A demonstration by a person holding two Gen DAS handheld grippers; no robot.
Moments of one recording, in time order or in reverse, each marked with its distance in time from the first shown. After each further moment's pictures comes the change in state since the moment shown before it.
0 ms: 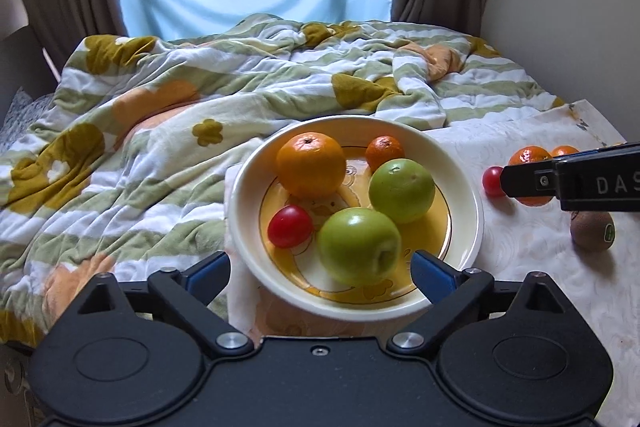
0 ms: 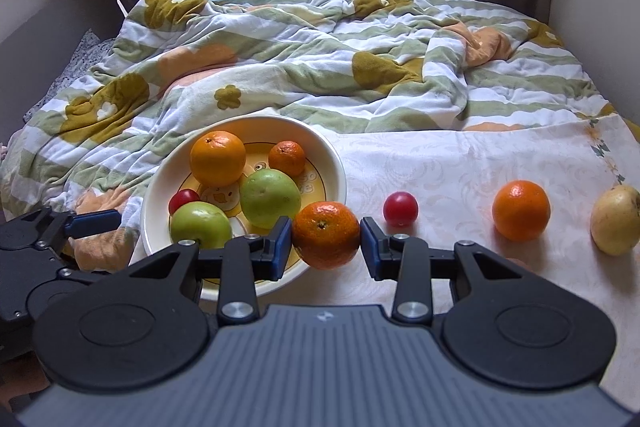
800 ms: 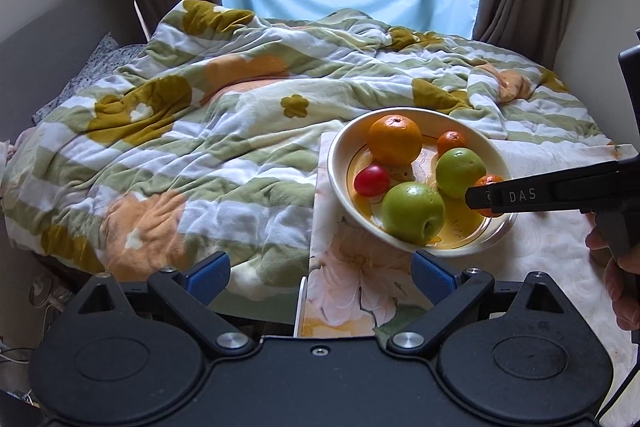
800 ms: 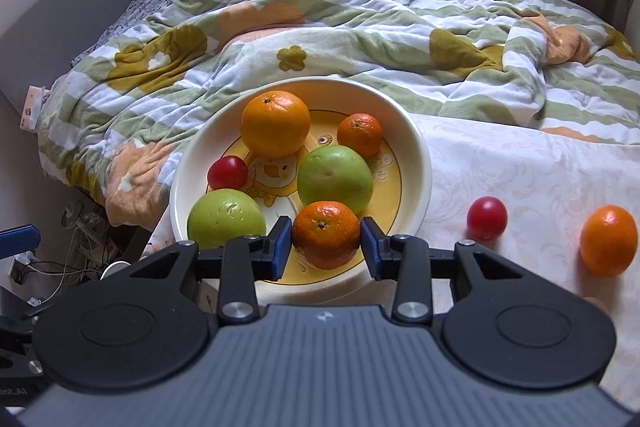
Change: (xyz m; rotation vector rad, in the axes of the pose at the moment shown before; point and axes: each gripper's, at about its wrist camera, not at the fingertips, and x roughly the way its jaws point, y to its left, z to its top) left arm -0.060 0.019 -0.035 -0.200 0.013 0.178; right arm 0.051 0.026 0.001 -0.141 0.093 0.167
